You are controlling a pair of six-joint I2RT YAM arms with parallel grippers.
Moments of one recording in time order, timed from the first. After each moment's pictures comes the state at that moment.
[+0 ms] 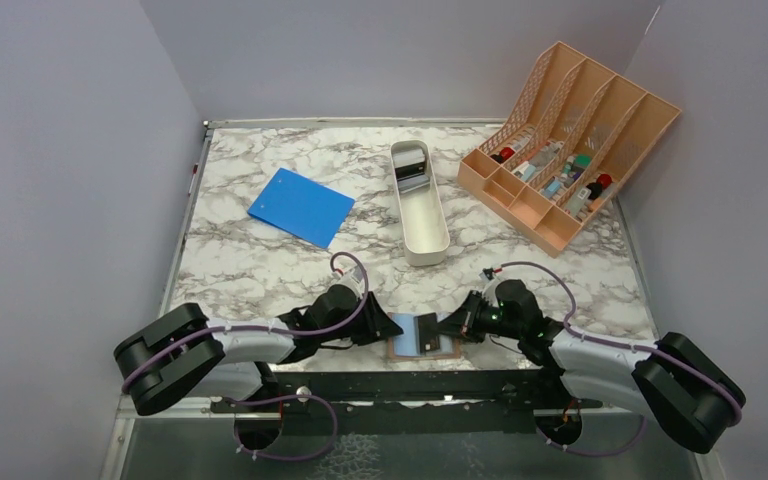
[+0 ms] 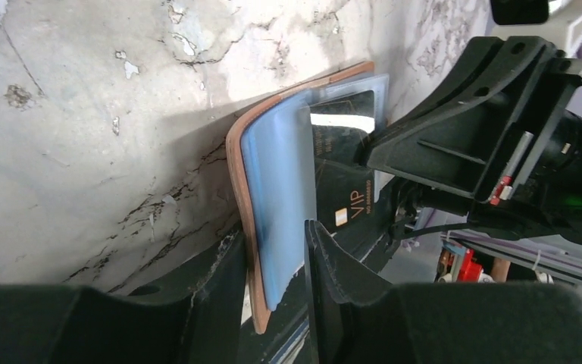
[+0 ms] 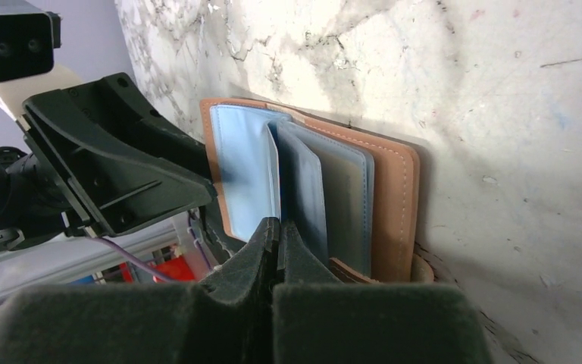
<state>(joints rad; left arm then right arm) -0.96 1.27 0.22 0.47 0.15 -1.19 0.68 1.04 0.06 0.43 -0.37 1.14</state>
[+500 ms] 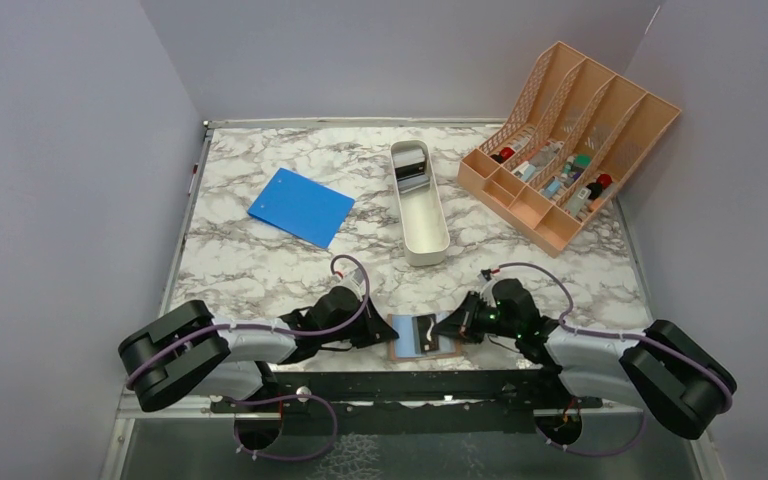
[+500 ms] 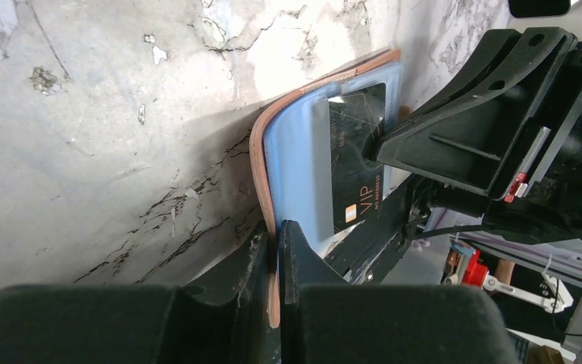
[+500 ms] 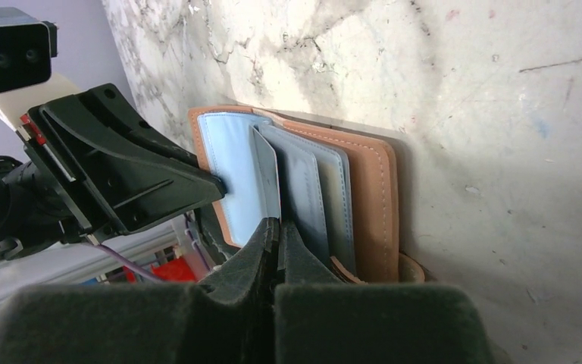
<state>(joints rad) -0.97 1.27 0.20 0.47 0.15 -1.20 0.68 1.12 0.06 0.48 -0.37 1.15</state>
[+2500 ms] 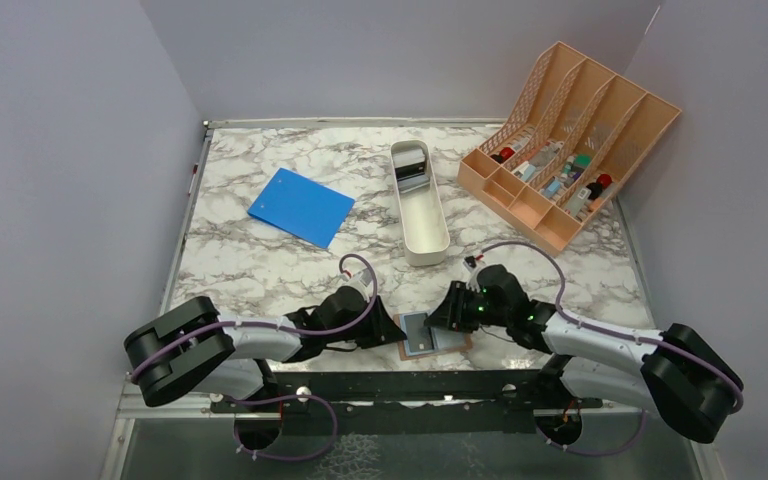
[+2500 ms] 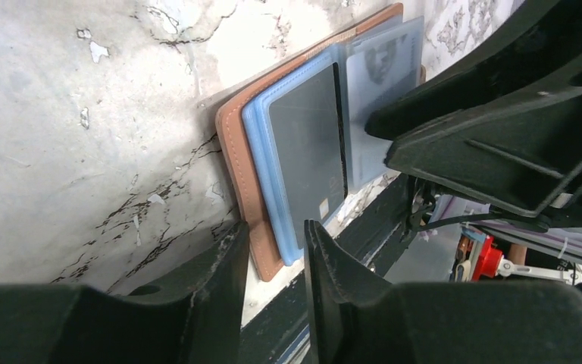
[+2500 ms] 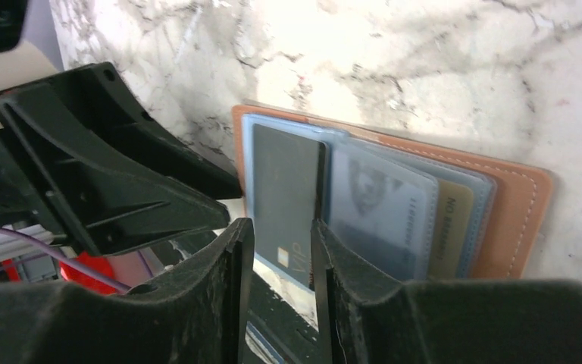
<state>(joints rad) -1.00 1.30 0.24 0.47 0.14 -1.16 0.76 1.10 0.25 0.19 -0.28 0.92</state>
